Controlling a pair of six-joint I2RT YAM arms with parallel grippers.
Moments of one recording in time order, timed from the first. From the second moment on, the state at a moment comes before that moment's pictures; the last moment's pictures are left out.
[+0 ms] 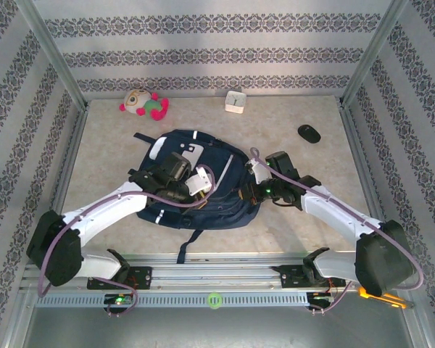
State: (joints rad) left arm -0.63 1.32 0.92 -0.58 0.36 0.37; right arm 0.47 1.24 0.72 -0.38 -0.52 0.24
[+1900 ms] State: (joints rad) left arm -0.44 1.05 0.68 -0.20 0.50 0.37; right arm 0.91 1.19 0.51 0.02 -0.21 0.47
